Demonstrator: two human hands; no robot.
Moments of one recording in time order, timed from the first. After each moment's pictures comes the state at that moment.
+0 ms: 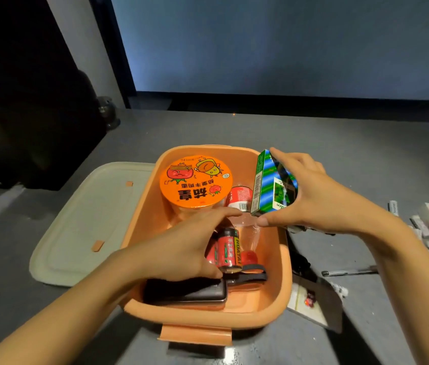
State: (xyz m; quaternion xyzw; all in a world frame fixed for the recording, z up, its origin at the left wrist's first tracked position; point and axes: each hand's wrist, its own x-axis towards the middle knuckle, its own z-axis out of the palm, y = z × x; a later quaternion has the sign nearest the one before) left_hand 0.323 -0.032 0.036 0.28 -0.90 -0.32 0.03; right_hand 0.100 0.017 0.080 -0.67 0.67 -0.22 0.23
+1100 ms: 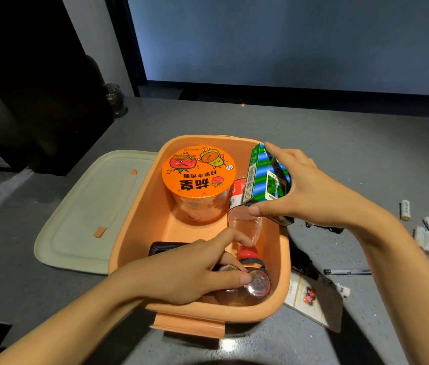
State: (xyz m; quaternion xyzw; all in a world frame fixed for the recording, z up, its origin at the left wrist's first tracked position) left_hand 0.316 0.006 0.038 0.28 -0.80 -0.52 -0.03; right_hand 0.101 0.003 0.067 -0.68 0.65 -0.23 0.25
